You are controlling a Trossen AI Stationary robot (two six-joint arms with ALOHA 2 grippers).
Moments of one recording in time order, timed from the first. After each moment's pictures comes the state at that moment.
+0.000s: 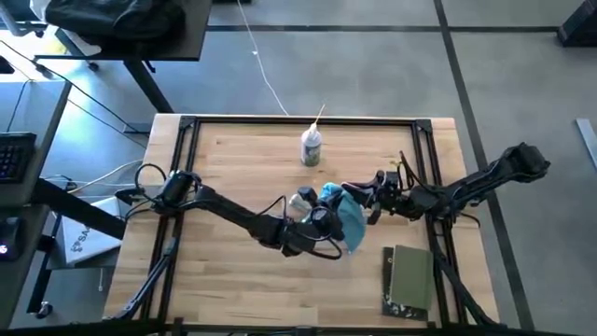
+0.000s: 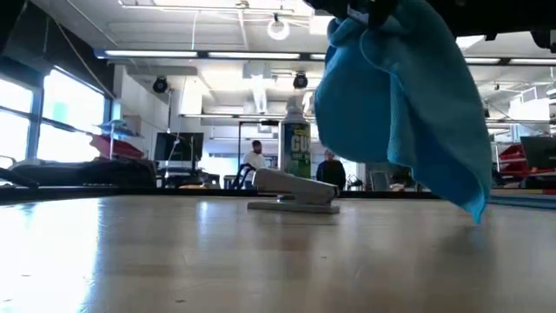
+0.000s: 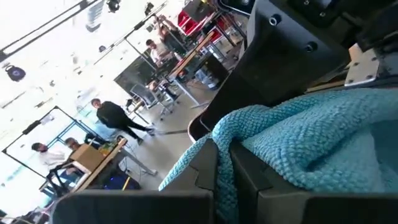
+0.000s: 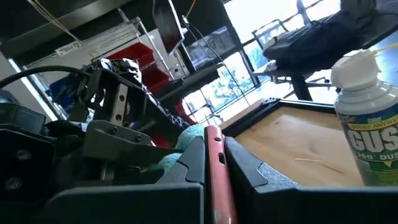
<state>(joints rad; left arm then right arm) -0.32 2.08 1.55 0.43 -1.18 0.58 0.33 1.08 0.35 0.87 0.60 0.43</state>
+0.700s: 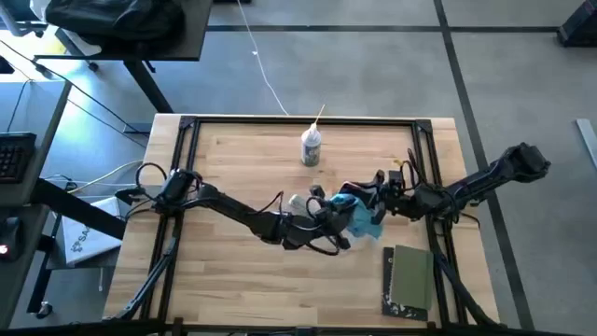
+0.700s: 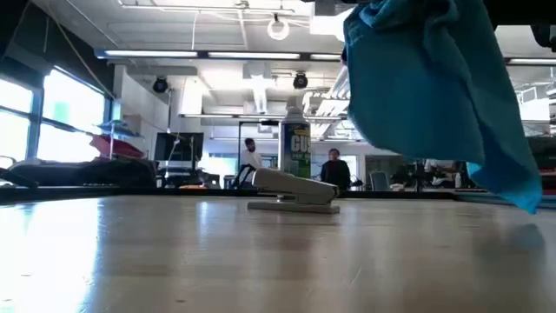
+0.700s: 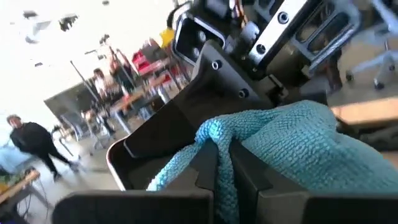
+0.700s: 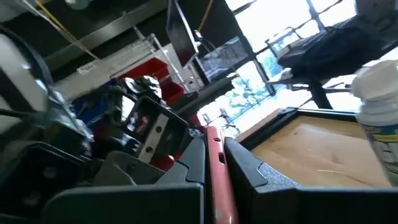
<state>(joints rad) -0.31 2.09 1.45 0.76 -0.86 0.55 0.33 1.08 0.35 0.96 0.56 0.45</state>
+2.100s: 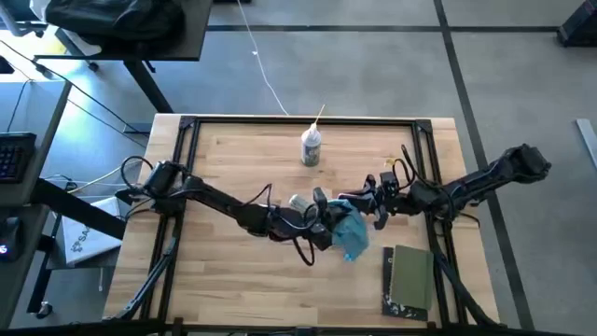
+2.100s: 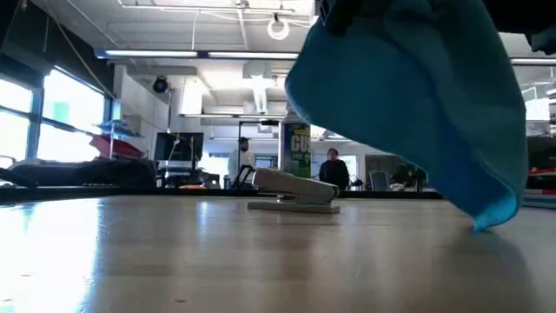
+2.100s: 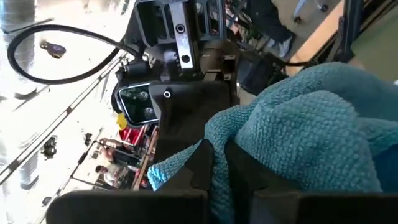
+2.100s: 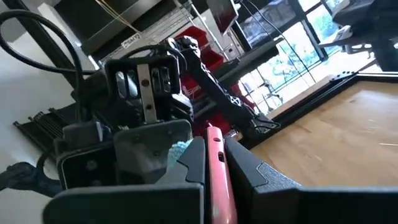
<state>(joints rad) -0.27 1.93 1.34 0.54 -0.63 1.07 0.29 1.08 0.35 0.90 0.29 0.55</state>
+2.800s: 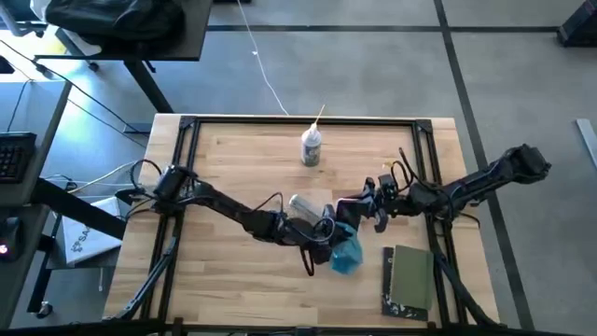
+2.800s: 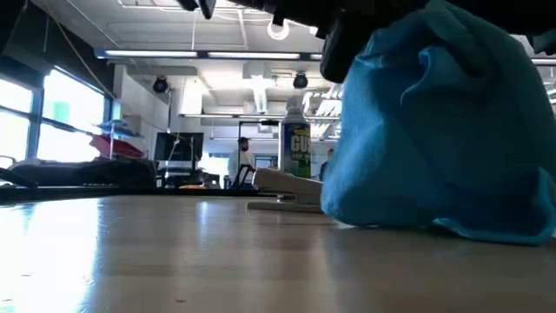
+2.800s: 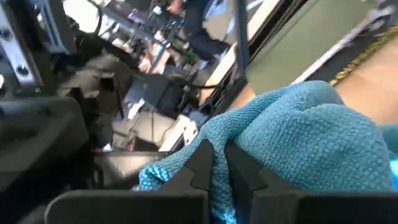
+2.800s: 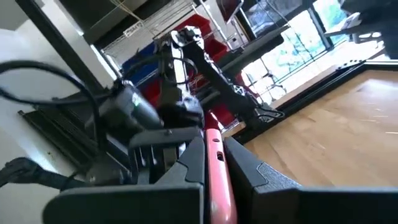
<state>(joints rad) -0.28 2.05 1.35 0.47 -0.42 0.91 0.29 1.08 0.35 0.87 0.29 0.57</state>
